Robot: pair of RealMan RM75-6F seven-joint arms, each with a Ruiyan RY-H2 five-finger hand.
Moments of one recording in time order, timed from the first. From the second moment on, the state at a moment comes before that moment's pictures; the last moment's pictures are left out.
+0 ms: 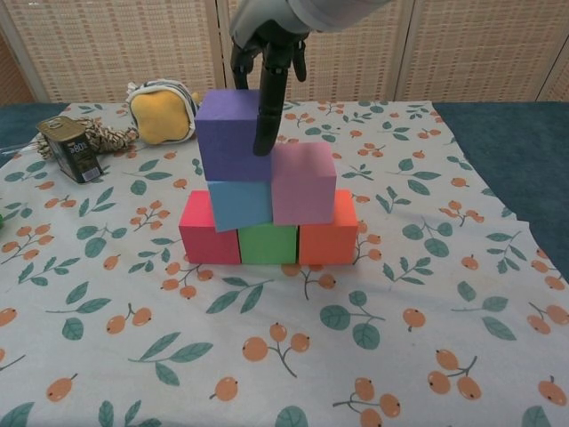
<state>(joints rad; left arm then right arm) -0.33 -1.32 -0.12 -1.37 1.22 1.15 0.11 1.70 -1.30 0.25 -1.98 0.28 1.20 -1.07</state>
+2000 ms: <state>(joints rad) -0.33 -1.33 -0.12 -1.37 1.21 1.15 0.14 1.55 -1.26 0.30 -1.98 0.20 1.15 -1.05</state>
